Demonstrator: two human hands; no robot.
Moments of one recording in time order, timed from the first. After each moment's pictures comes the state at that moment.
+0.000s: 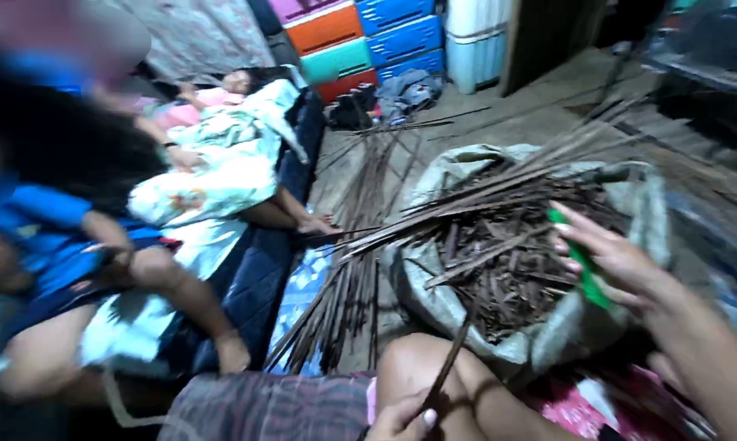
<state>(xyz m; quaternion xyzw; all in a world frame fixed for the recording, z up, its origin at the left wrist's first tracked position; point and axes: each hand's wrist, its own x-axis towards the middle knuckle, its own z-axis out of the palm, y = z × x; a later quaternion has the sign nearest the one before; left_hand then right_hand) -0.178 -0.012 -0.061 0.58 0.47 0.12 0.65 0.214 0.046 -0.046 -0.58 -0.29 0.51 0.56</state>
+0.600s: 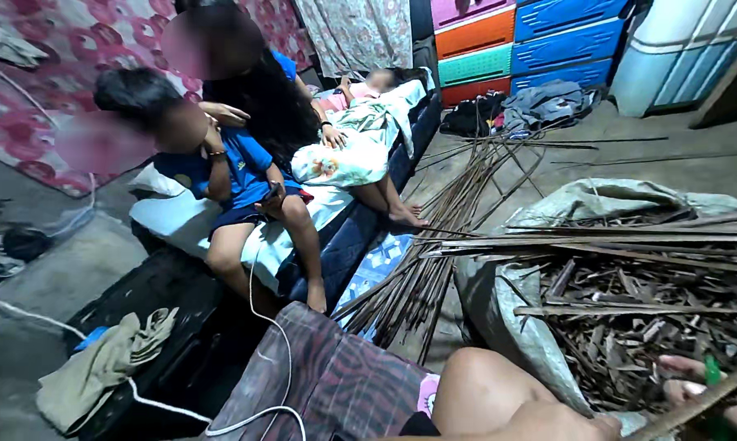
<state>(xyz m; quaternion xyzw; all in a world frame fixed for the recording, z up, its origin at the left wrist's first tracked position) -0.069 0.006 -0.024 0.83 0.37 -0.05 0.42 0.143 -0.013 -0.080 -0.44 -0.33 0.61 0.57</state>
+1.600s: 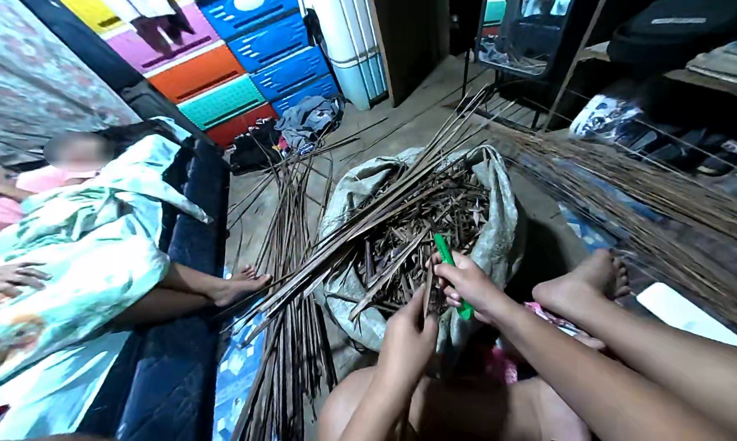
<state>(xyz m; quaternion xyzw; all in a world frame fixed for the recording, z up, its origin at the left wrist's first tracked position) 0.012 0.056 -0.054 0.79 0.40 0.04 0.46 0.171 0.011 -0.063 -0.61 -0.18 0.53 0.56</state>
